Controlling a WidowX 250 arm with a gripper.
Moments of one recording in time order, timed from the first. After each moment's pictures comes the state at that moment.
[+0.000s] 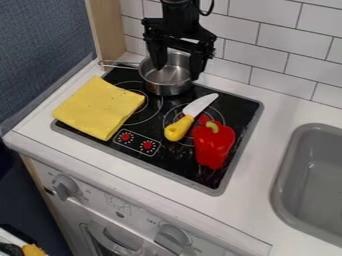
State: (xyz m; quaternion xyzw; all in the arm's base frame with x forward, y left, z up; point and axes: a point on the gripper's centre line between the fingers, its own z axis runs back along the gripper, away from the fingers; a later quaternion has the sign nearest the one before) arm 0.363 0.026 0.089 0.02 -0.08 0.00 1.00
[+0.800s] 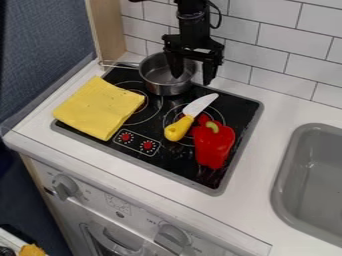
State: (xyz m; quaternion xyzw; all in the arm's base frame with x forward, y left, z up) arm 0.429 0.031 0.028 -0.03 -0.04 -0.02 1.00
